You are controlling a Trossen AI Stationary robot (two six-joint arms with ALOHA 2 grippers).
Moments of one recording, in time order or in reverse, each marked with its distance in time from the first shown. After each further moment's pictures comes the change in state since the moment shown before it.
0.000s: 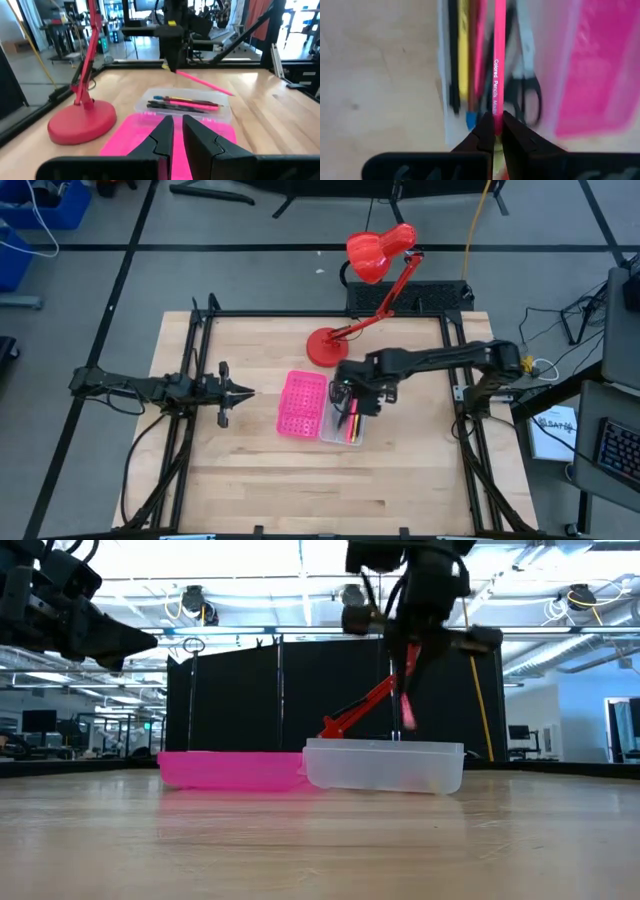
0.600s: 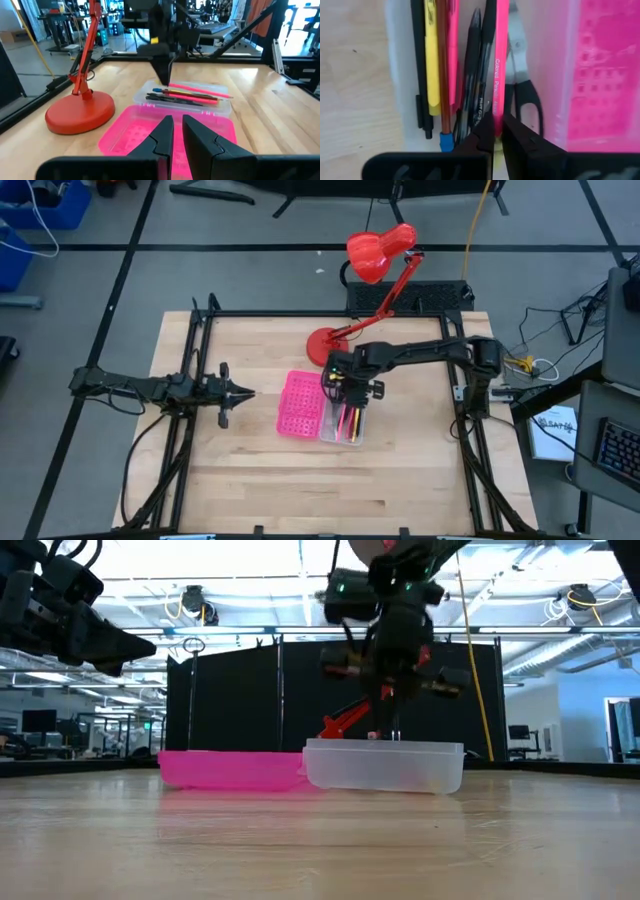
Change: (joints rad) left arm 0.000 0.000 0.000 -0.041 0.000 -0.039; right arm -0.116 0.151 0.000 0.139 -0.166 -0.076
